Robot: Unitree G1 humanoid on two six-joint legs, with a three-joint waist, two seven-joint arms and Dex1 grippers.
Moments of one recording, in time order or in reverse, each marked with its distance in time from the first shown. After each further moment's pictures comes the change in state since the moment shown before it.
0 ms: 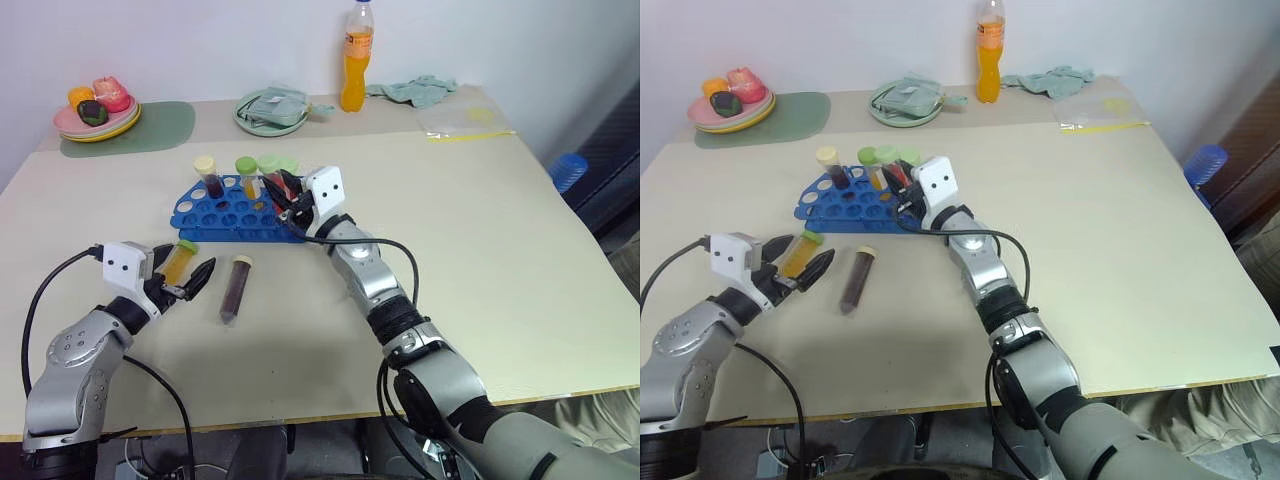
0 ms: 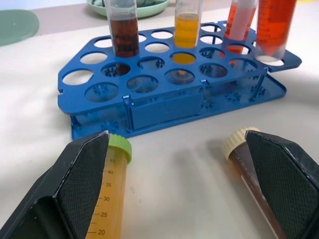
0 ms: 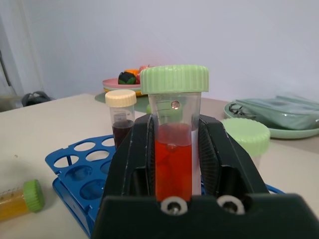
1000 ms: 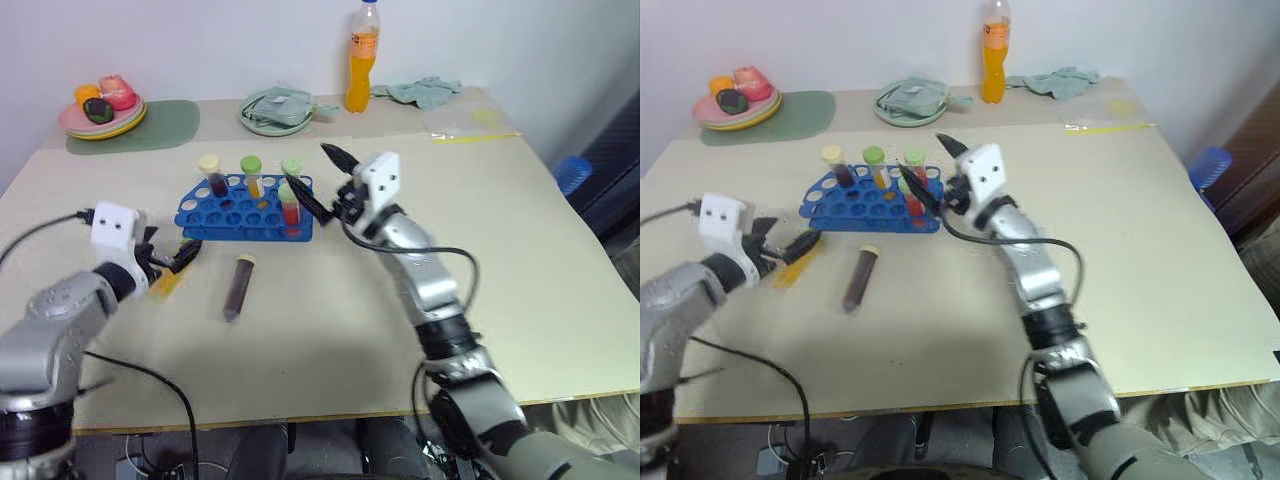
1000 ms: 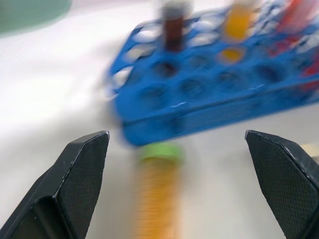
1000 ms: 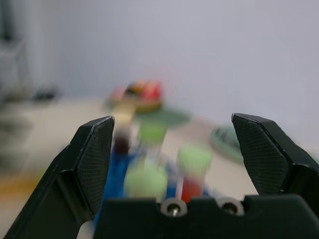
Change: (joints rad) left arm -0.349 0.375 -0.049 0.036 -0.078 0.710 0.100; right arm 0.249 -0.368 0.015 -0.720 0.111 0.408 0.265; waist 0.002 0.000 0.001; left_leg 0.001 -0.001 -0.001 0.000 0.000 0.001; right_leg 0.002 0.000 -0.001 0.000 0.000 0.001
